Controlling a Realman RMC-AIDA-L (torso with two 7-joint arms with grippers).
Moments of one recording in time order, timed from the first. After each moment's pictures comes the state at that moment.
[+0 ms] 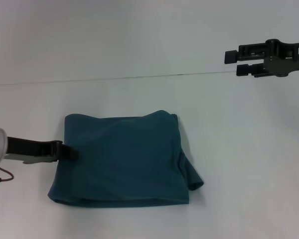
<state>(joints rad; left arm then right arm) -0.62 -2.06 0.89 0.89 2.38 1.32 -2.58 0.75 1.86 -0.61 -0.77 -2.10 -1.57 2.53</state>
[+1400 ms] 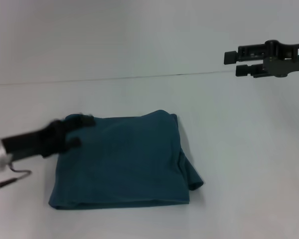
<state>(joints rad) -0.55 -2.09 0.70 0.65 1.96 1.30 -2.44 0.75 1.86 -0.61 -0.75 -2.10 -1.57 2.51</state>
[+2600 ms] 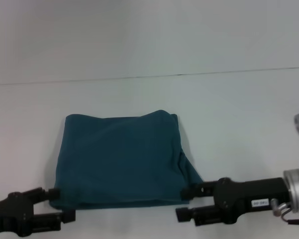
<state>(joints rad) -0.35 -2.06 0.62 0.75 2.08 1.73 -1.60 0.49 2.08 -0.86 -0.63 -1.99 -1.68 1.65</state>
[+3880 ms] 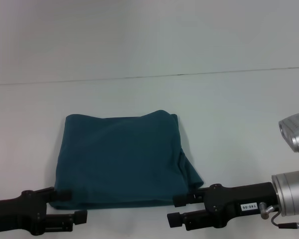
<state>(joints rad) -0.39 -2.07 0.65 0.75 2.12 1.69 -1.59 0.53 2.09 -0.88 -0.55 -2.00 -1.62 1.66</state>
